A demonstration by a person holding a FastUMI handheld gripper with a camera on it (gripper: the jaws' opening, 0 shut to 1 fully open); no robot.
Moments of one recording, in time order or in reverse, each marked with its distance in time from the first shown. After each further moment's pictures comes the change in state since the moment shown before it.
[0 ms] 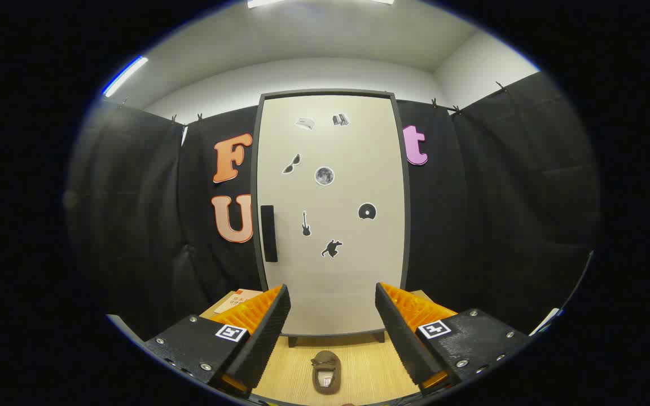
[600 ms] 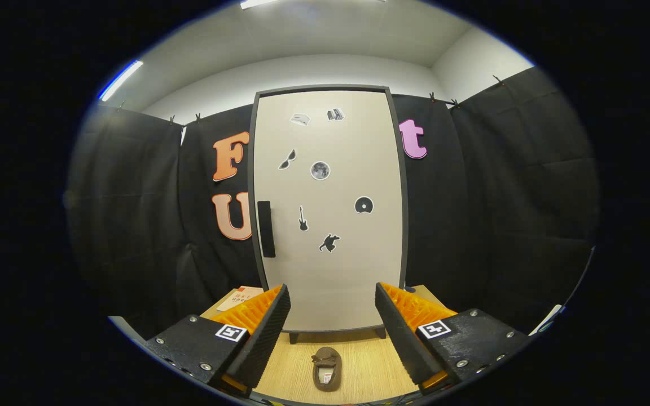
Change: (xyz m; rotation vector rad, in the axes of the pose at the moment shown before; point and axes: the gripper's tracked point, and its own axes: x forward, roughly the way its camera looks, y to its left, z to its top) arm -0.002 -0.008 -0.008 0.026 0.027 0.011
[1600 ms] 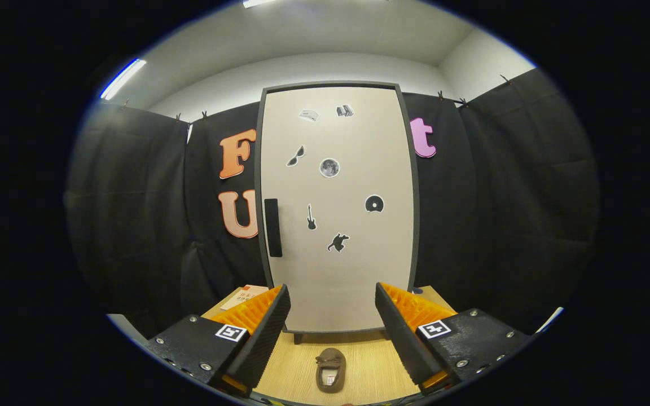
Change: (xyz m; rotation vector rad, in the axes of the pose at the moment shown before) arm 0.015 0.014 -0.001 -0.020 0.002 0.039
